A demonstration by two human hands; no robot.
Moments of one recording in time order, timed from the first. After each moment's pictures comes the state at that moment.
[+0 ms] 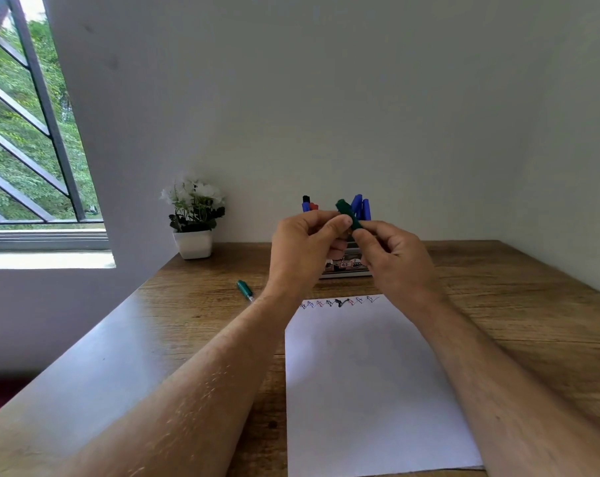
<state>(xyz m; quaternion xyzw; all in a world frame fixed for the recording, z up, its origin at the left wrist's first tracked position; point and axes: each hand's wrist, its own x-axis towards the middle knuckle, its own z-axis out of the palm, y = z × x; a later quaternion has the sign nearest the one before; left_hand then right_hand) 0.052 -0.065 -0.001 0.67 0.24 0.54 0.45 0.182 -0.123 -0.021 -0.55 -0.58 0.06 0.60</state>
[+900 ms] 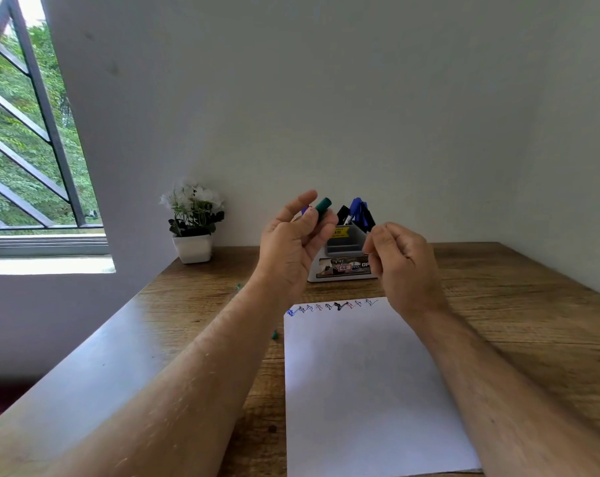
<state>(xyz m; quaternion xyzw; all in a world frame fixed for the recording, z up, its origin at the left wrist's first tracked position) 0.043 -0.057 0.010 0.42 0.10 0.54 0.72 0.183 -0.128 -0.022 -0.51 -0.56 0.05 0.65</state>
